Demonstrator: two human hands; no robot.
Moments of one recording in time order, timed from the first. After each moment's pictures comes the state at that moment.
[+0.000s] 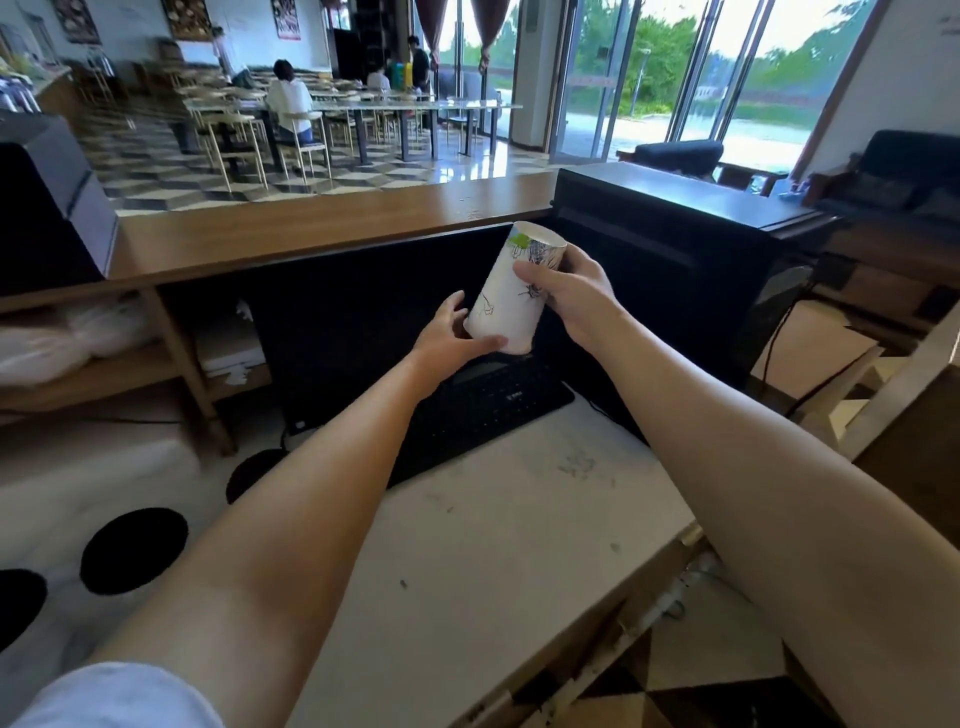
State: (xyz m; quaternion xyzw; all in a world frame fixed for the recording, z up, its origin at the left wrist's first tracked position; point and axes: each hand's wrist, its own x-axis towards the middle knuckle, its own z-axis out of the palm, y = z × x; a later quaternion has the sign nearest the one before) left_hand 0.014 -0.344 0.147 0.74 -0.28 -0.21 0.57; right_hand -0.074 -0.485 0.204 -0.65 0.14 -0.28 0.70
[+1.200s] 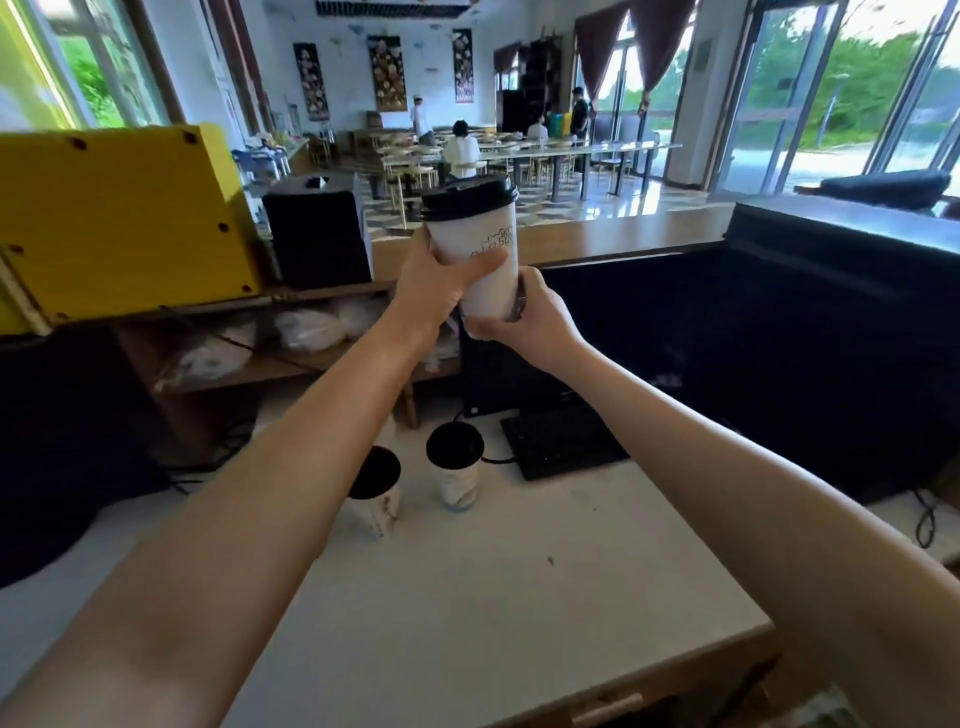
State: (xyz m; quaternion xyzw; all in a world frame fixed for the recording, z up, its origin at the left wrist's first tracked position) left_hand -0.030 -0.130 0.262 0.66 -0.19 0.05 0.72; right_hand -0.066 -0.260 0.224 -0.86 -0.03 -0.22 0.46
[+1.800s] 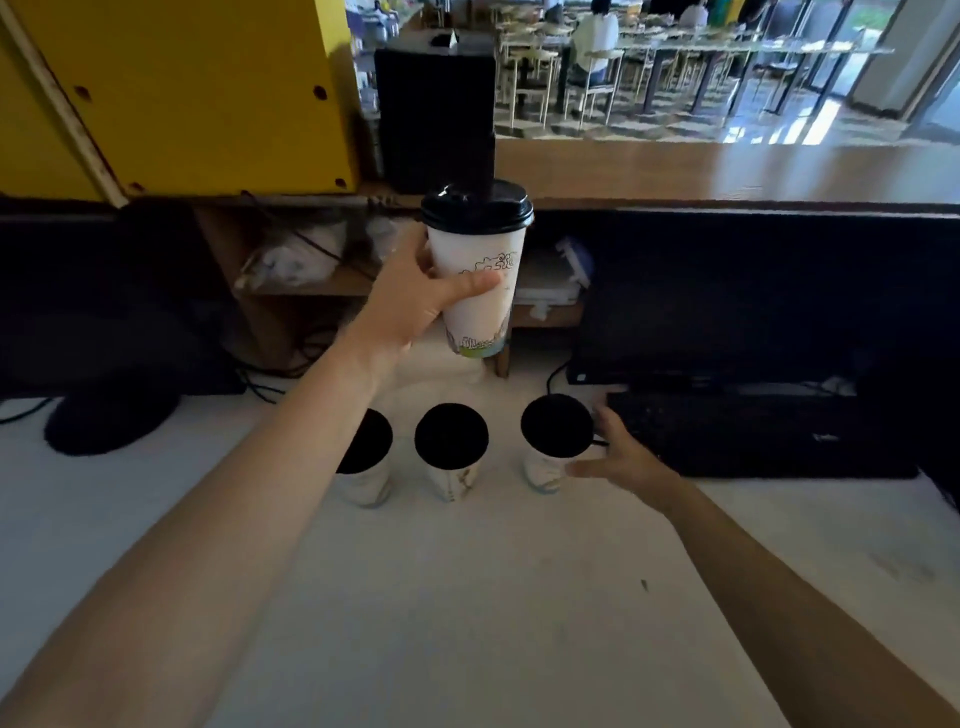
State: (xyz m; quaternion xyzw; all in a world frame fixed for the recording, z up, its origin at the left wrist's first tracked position) left_hand 0.046 -0.005 0.179 0.72 -0.11 0.03 0.69; right_hand 0.010 -0.261 0.004 -0.81 0.03 0.17 0.56
